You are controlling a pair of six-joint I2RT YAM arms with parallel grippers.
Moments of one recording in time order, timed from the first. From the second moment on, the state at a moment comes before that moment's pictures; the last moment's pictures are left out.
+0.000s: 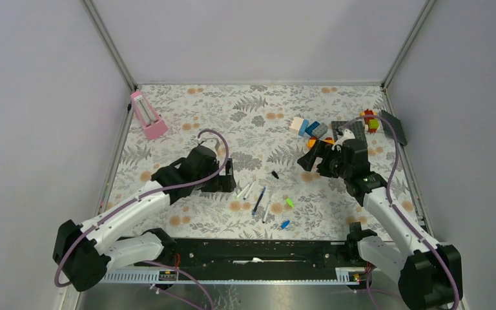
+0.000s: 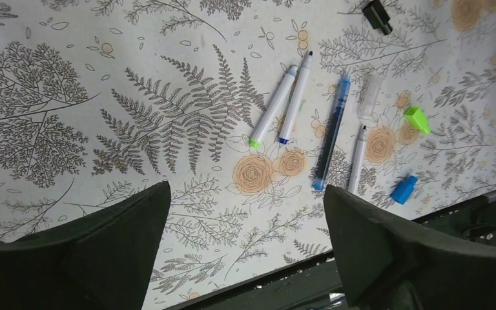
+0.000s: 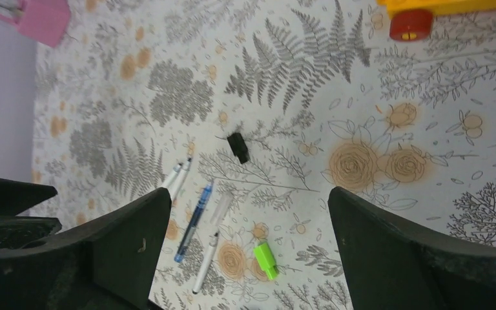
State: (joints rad) left arm -0.70 1.04 0.79 -0.61 -0.07 -0.61; right arm 0.23 0.95 0.57 -0.17 -0.28 0.56
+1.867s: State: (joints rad) left arm -0.88 1.54 0.90 -0.45 -0.22 -0.48; right arm 0.41 1.17 0.74 -0.35 -0.07 0.49
